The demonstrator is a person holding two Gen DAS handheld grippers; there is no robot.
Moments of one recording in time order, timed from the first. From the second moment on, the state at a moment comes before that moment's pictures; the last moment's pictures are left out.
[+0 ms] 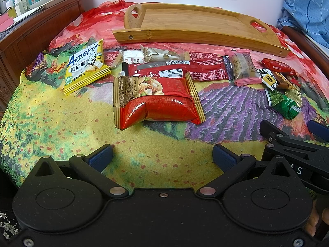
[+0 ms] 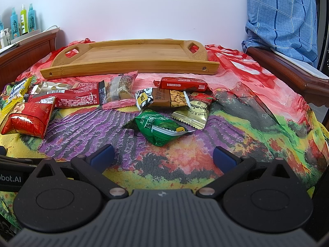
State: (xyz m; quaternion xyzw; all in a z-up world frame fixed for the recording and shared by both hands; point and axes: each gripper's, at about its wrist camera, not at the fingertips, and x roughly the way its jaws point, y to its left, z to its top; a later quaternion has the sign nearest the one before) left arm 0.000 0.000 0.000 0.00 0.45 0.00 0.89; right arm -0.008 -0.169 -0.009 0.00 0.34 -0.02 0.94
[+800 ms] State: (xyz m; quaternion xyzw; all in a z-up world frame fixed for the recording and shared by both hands) left arm 0.000 0.000 0.000 0.00 0.45 0.00 0.90; right arm -0.009 -0.169 -0.009 0.00 0.34 -0.02 0.94
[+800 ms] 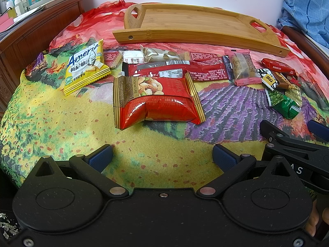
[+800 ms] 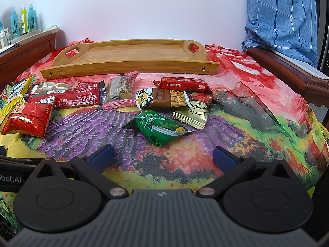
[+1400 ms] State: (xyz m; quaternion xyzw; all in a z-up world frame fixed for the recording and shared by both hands) left arm 0.000 0.001 0.001 -0.01 0.44 0.01 0.90; right arm -0.010 -0.170 -0.010 0.00 0.33 -0.02 0.94
